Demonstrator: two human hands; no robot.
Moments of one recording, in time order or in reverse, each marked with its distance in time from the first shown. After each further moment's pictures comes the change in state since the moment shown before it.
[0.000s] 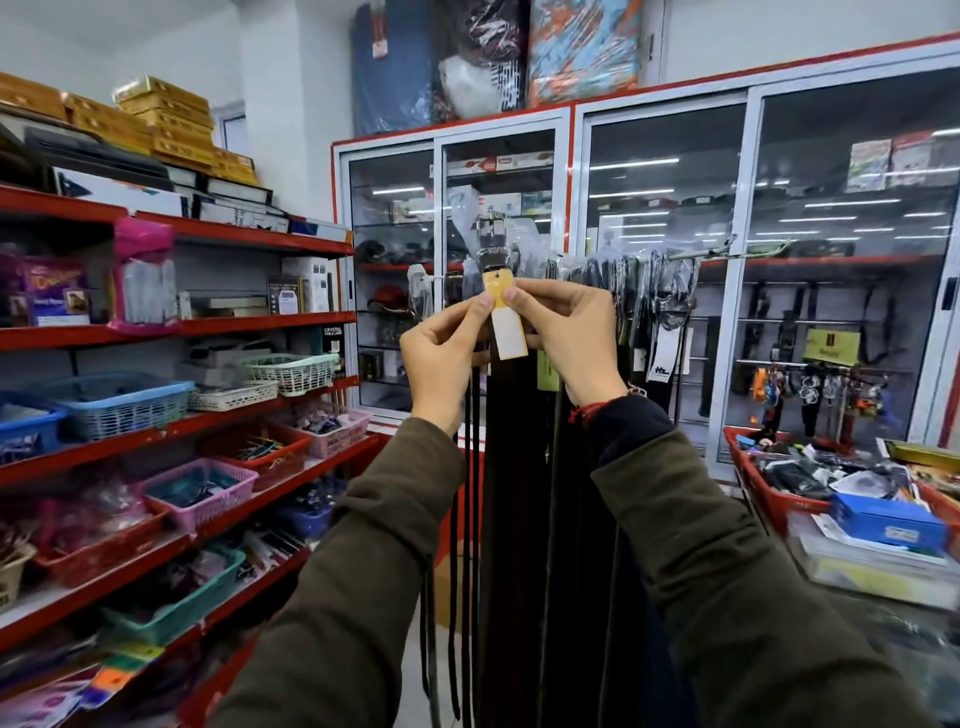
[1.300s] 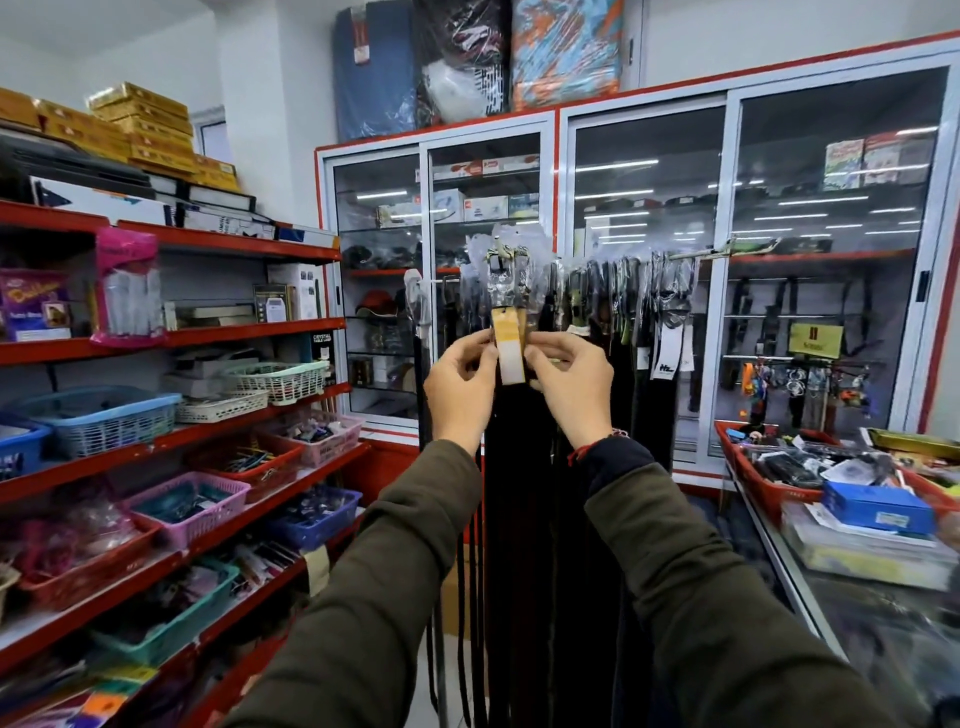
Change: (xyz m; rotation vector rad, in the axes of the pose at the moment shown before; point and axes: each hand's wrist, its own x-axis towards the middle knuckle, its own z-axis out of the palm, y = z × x) left_hand 0.000 -0.042 -0.014 0.385 -0.005 -0.020; right_hand -0.016 0.057 0.001 -0.276 0.170 0.079
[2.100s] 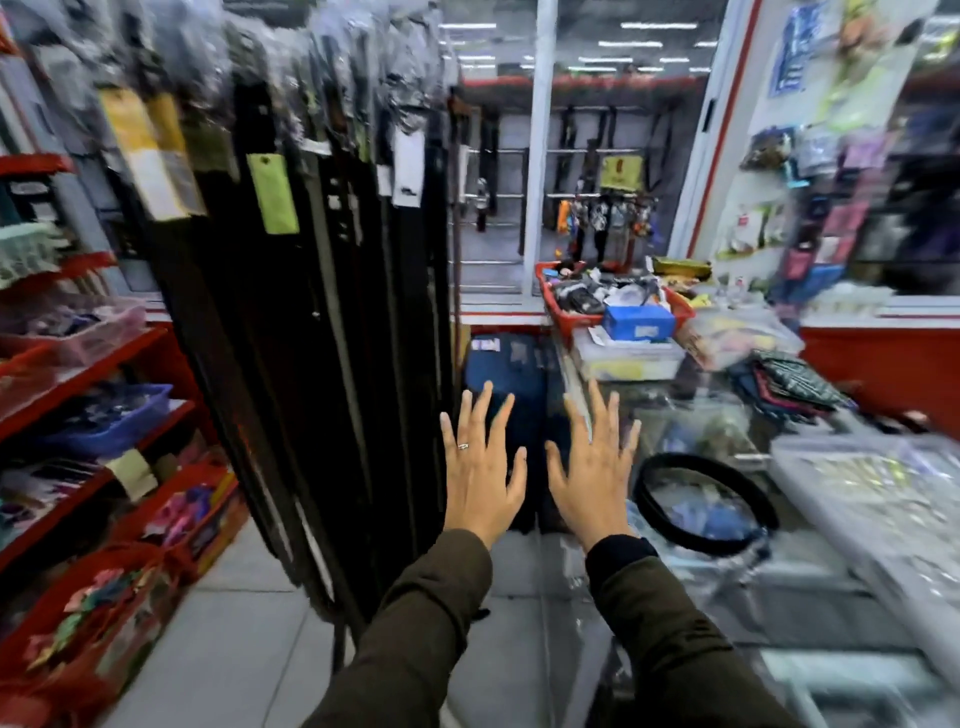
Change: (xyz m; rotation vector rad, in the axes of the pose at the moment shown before) left_hand -0.286 -0.154 0.200 0.707 -0.614 0.317; right_hand -0.169 0.206 -0.302 -1.224 0.037 0.093
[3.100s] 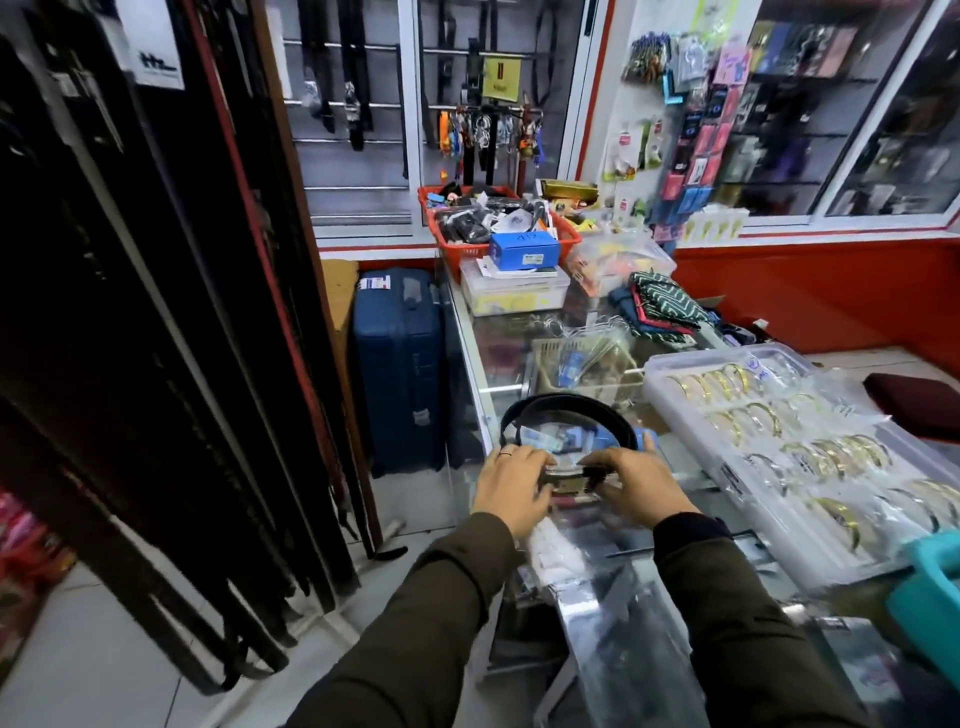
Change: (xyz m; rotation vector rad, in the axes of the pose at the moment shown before) left_hand -0.034 0.108 0.134 -0.148 -0.552 0.183; right_hand -0.047 0.203 -0.064 -0.117 -0.603 0.153
